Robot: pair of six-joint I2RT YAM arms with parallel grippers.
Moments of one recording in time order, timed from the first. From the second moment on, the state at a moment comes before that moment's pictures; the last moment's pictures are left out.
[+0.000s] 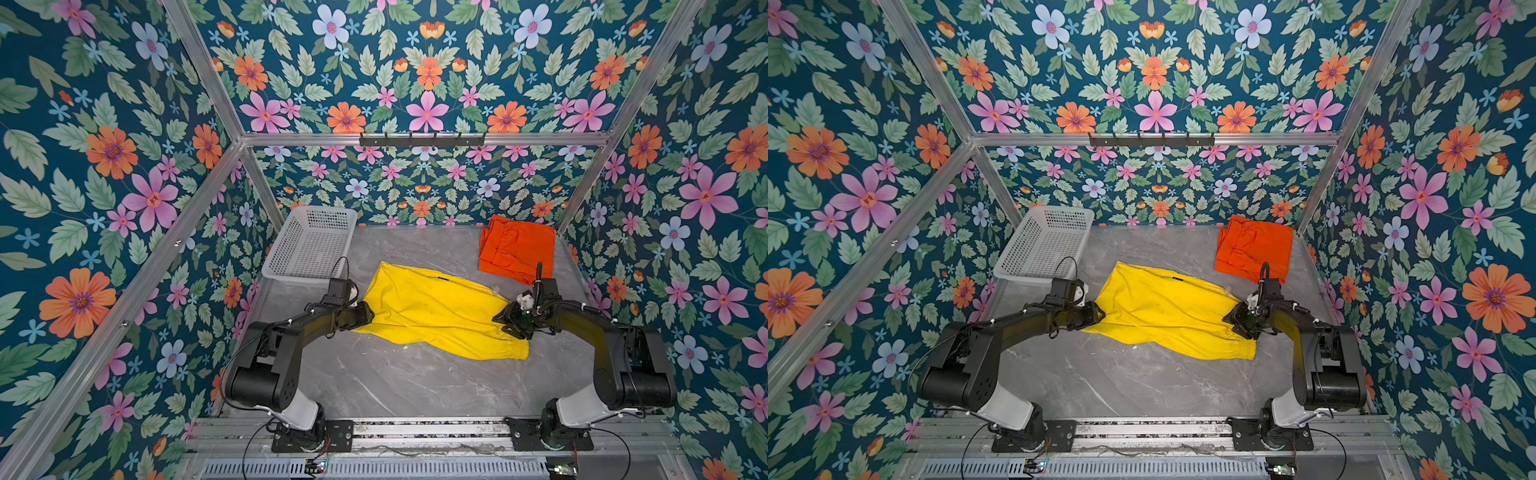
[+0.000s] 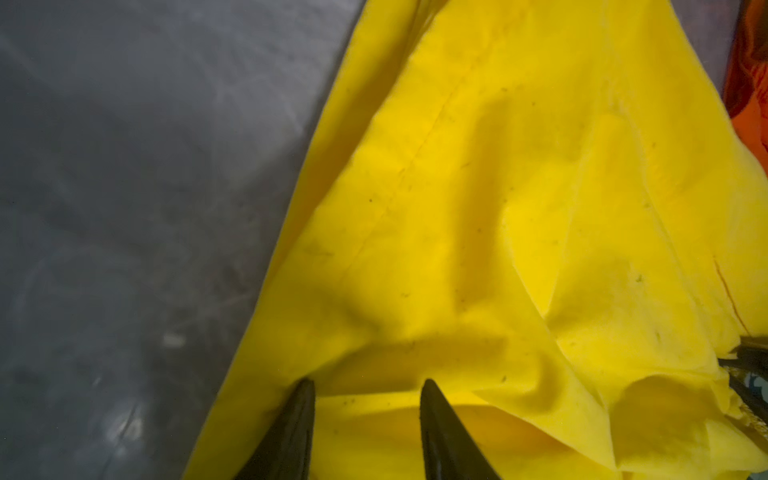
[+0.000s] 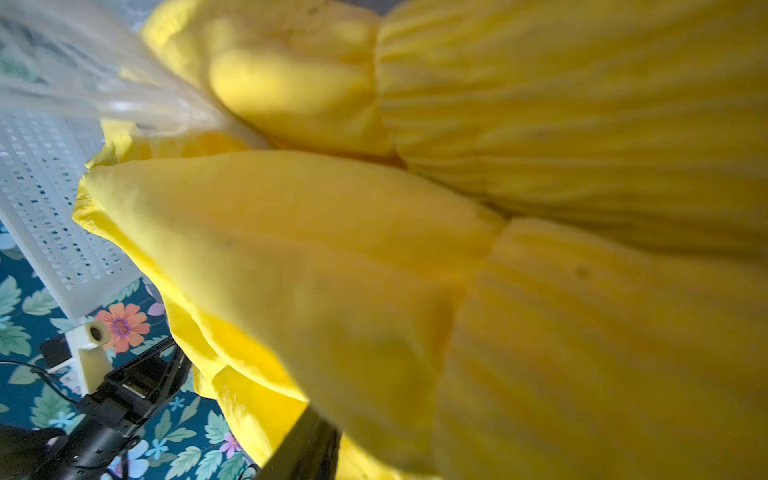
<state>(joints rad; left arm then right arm) -0.25 1.50 0.69 -0.21 0.26 -0.47 -0.02 1.51 0.75 -0.44 -0.52 0.59</state>
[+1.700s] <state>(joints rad) -0.23 1.49 0.92 -0.24 0.28 -0.44 -0.26 1.32 0.78 -0.50 -0.59 0.42</state>
